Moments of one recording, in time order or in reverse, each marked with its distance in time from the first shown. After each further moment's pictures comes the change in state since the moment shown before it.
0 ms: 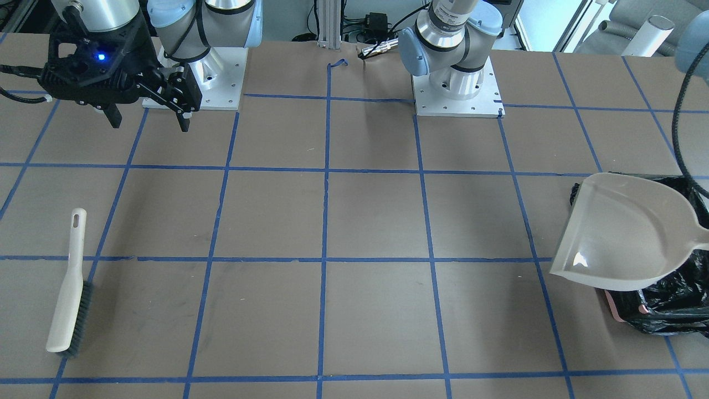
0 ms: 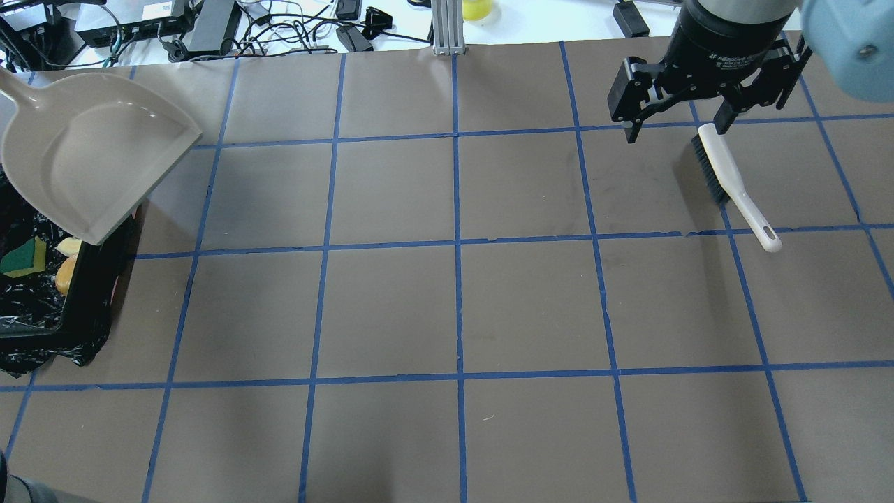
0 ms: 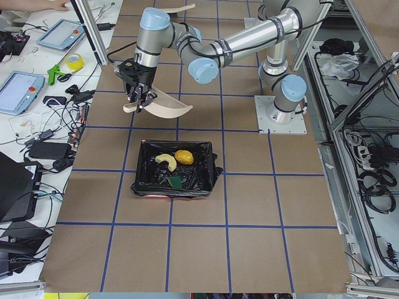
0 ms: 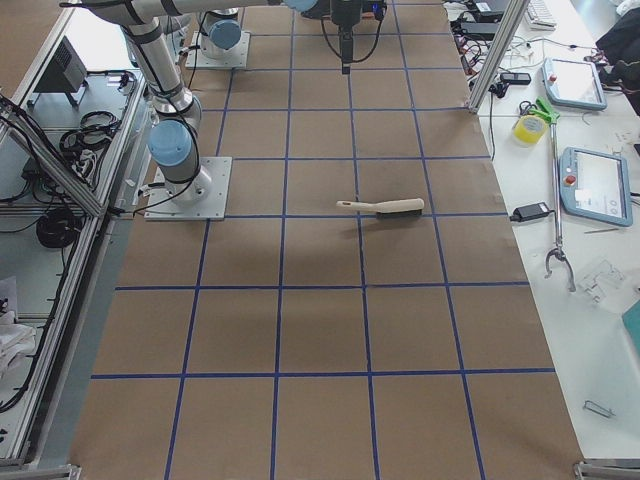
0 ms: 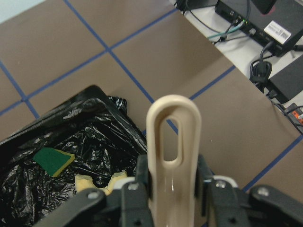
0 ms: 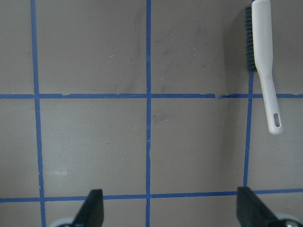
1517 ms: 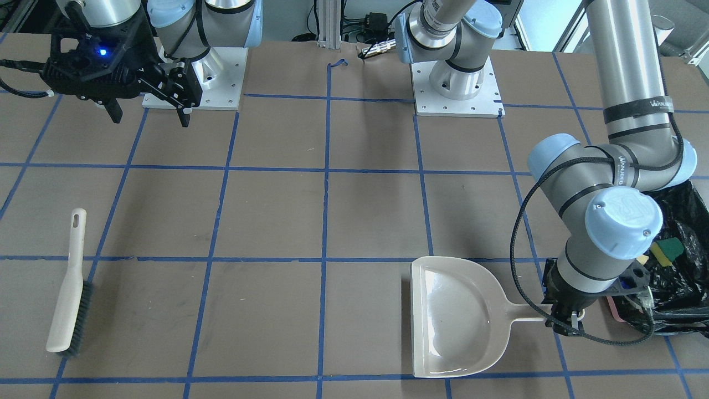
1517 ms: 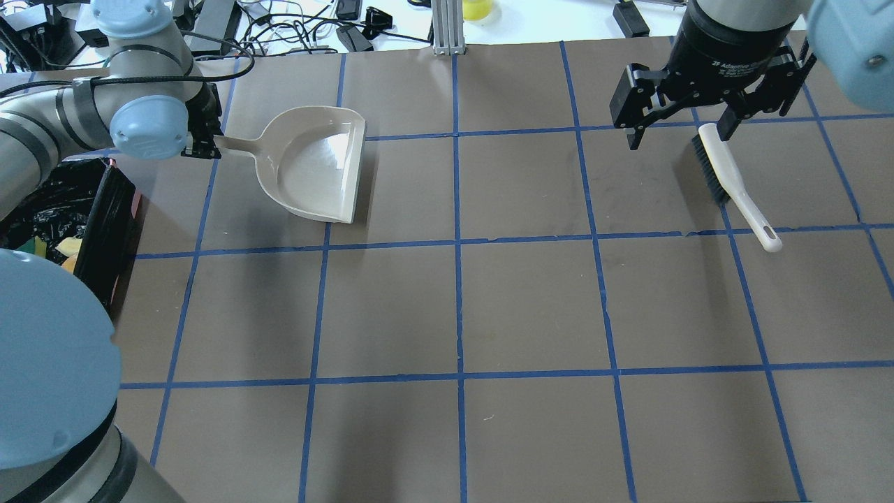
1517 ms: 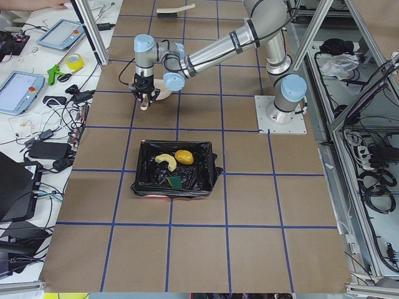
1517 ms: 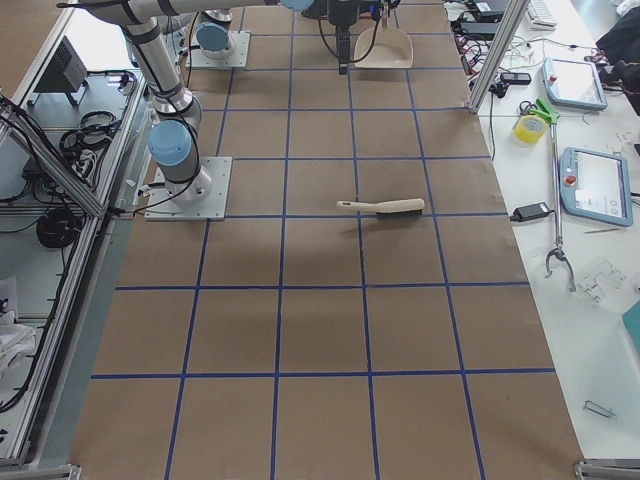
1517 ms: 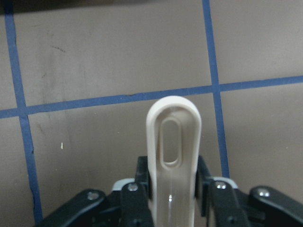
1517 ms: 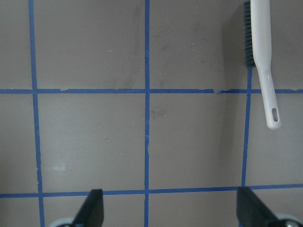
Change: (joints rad) left arm -0.259 -0.254 -0.097 0.070 -0.011 -0.761; right arm 0.000 -0.016 0.011 0.010 -0.007 0.000
